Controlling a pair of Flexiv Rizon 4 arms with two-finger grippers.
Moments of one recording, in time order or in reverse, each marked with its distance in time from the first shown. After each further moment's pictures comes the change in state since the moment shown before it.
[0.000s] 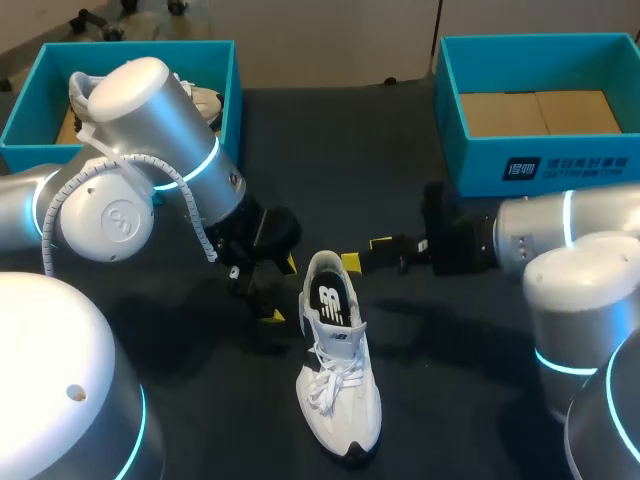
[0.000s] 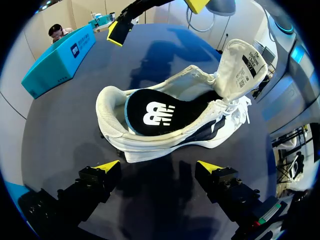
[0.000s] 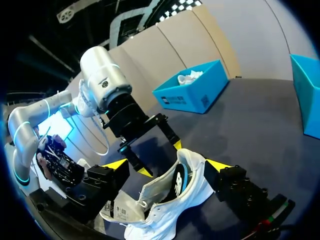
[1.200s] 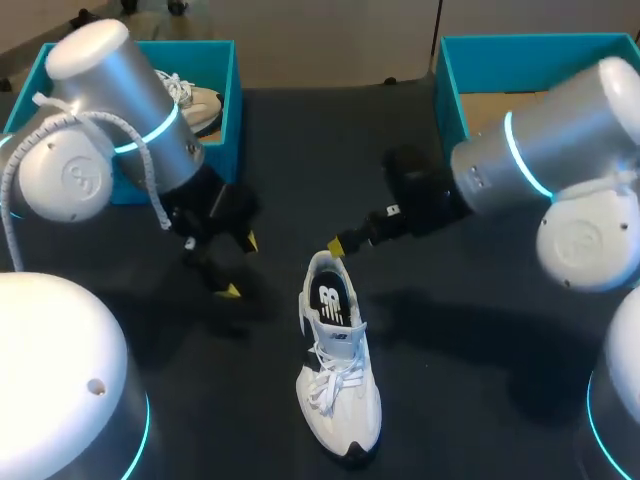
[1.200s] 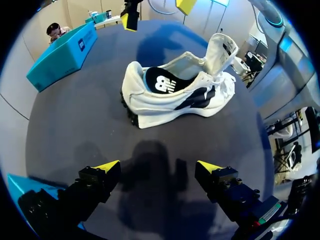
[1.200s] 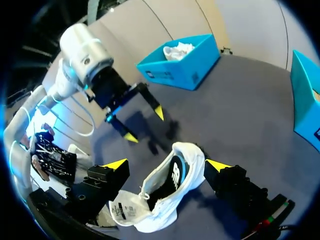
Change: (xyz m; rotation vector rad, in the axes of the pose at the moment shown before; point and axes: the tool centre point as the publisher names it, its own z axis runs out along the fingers) left arm -0.021 0.055 -0.052 -0.049 0.024 0.037; right arm 0.006 0.014 0.001 0.340 -0.162 0.058
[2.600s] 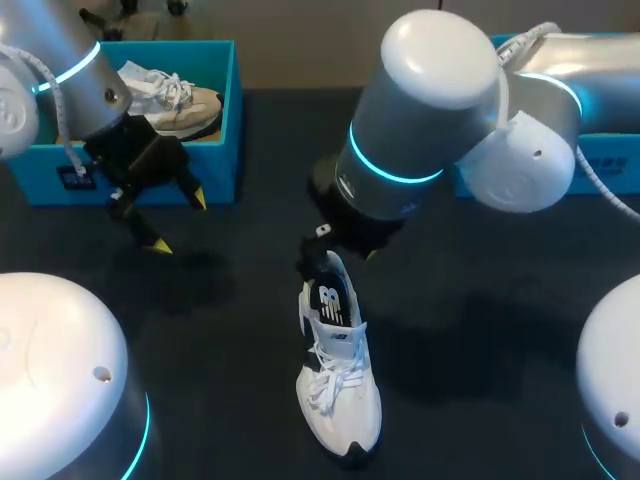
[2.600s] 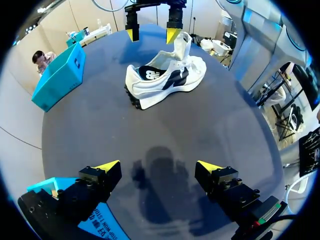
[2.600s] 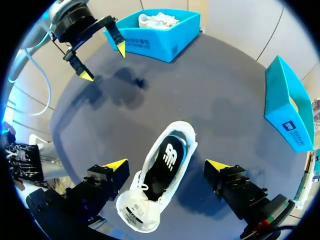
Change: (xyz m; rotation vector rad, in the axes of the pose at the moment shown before) left arm -0.019 0.055 -0.081 0.009 0.001 0.252; right arm 0.029 -0.016 0.019 0.244 -0.435 0.024
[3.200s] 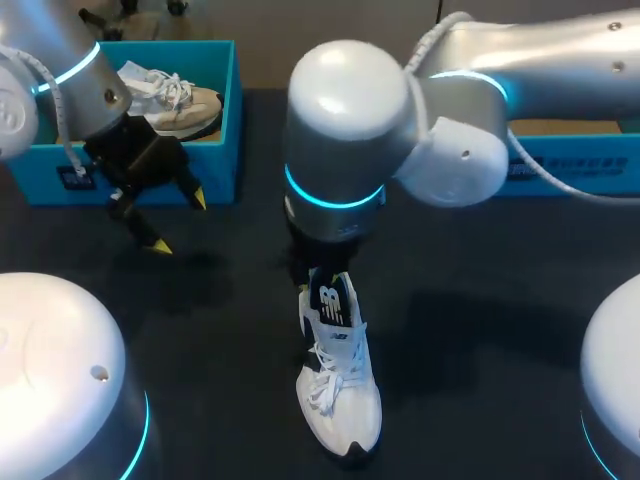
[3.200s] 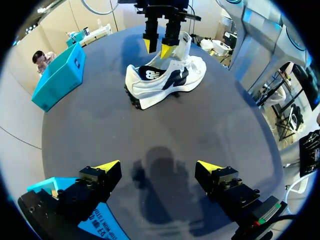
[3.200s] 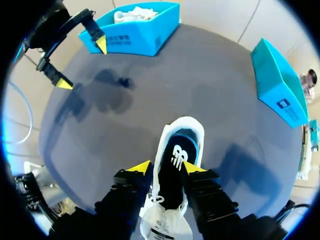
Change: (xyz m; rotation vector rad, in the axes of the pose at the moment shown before) left arm 0.000 0.000 0.000 0.001 -0.001 0.000; right arm 0.022 0.002 0.029 0.035 -0.145 0.197
